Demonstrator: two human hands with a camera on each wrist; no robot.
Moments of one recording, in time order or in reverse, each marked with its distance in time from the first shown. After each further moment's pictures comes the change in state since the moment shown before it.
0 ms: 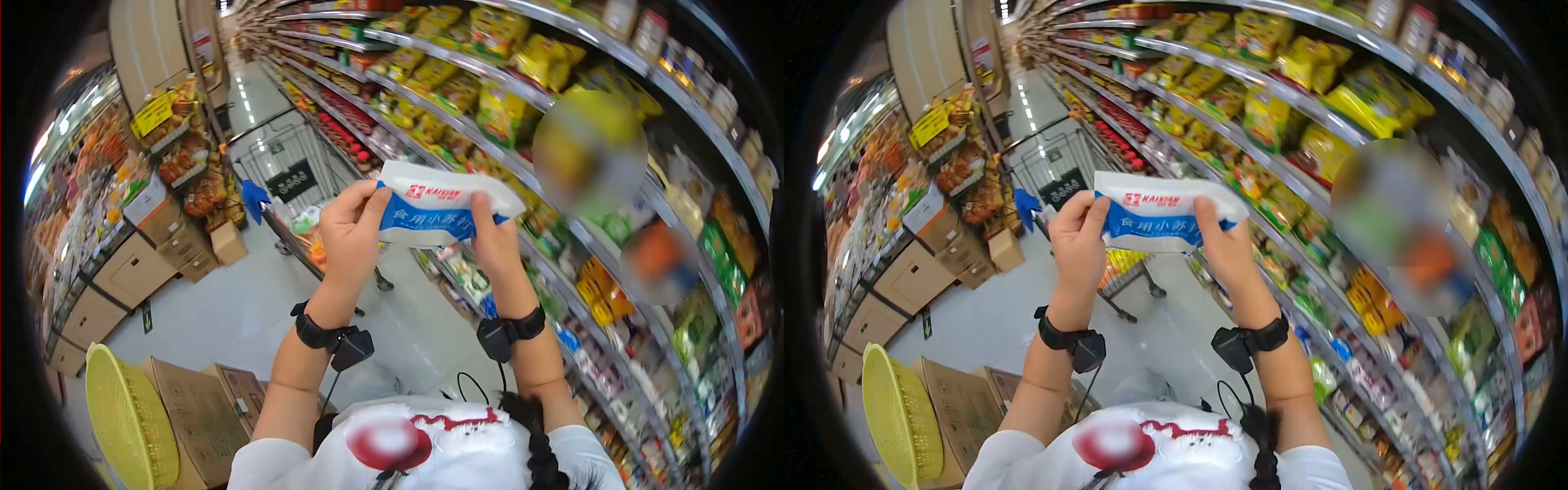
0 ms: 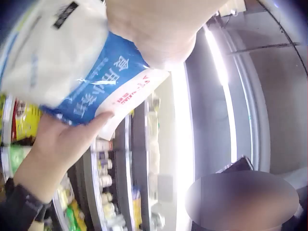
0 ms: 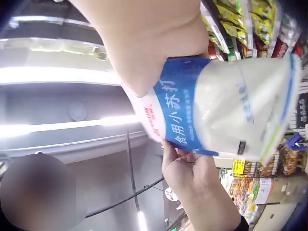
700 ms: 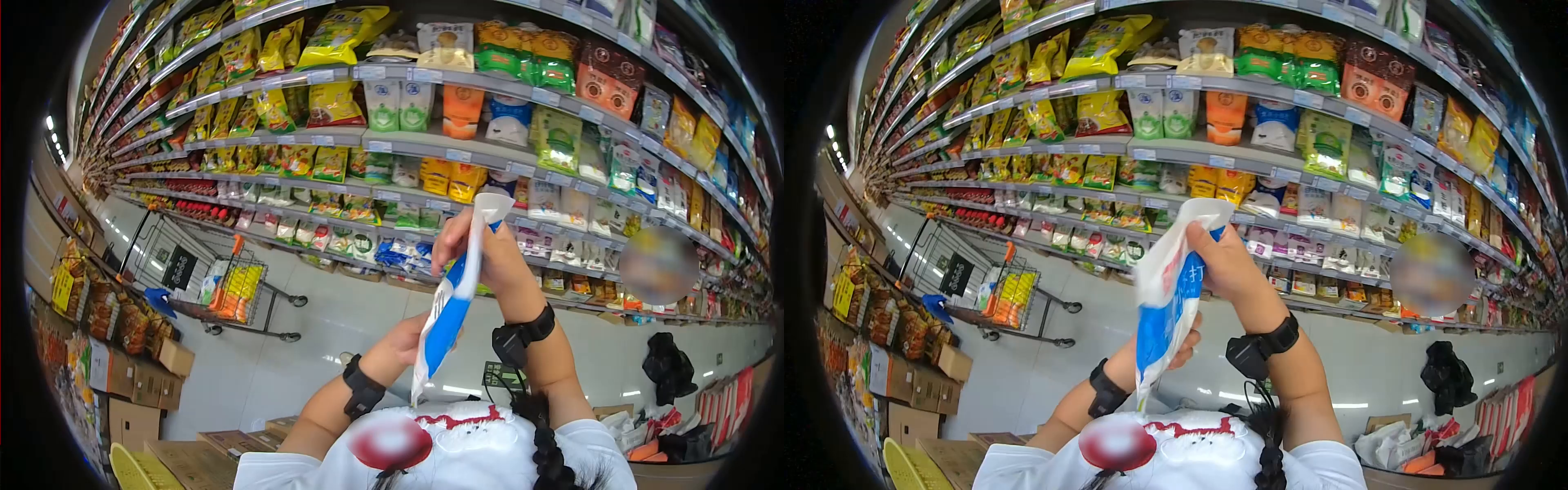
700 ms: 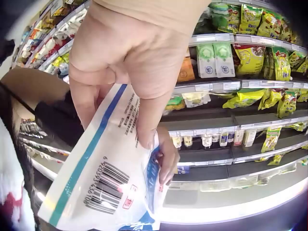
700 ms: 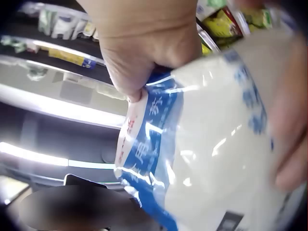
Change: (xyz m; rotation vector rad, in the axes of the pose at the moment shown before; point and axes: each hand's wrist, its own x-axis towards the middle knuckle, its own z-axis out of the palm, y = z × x) left_hand -0.361 0.035 0.173 -1.917 -1.287 -1.706; right_hand -0.268 -0.224 -0.199 0.262 0.115 0.129
